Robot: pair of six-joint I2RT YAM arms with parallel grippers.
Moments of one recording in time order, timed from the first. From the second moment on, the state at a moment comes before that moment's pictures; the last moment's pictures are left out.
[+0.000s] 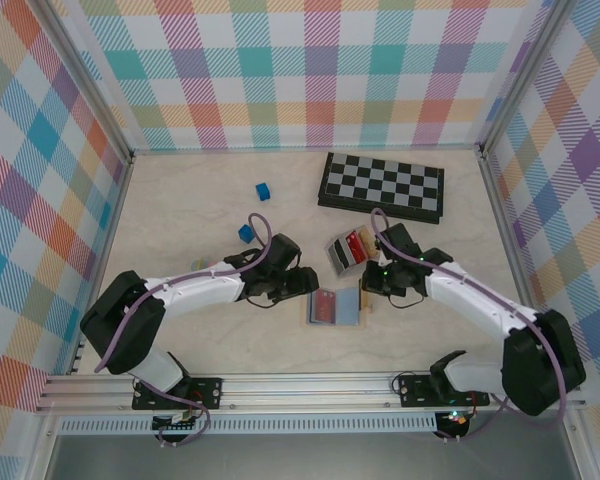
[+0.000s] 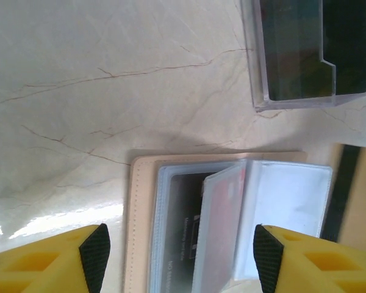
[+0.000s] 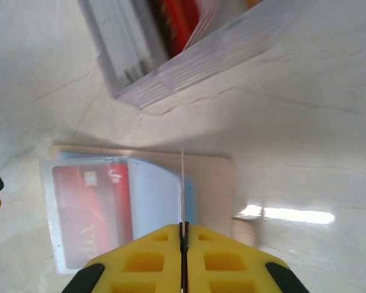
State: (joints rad) left arm -0.80 1.55 0.88 -0.32 0.14 -0.96; right arm 0.51 1.23 0.77 -0.66 -0.15 0.65
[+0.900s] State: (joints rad) left arm -0.80 1.70 0.87 -0.24 0.27 -0.92; right arm 0.51 1.42 0.60 -0.21 -0.52 0.77
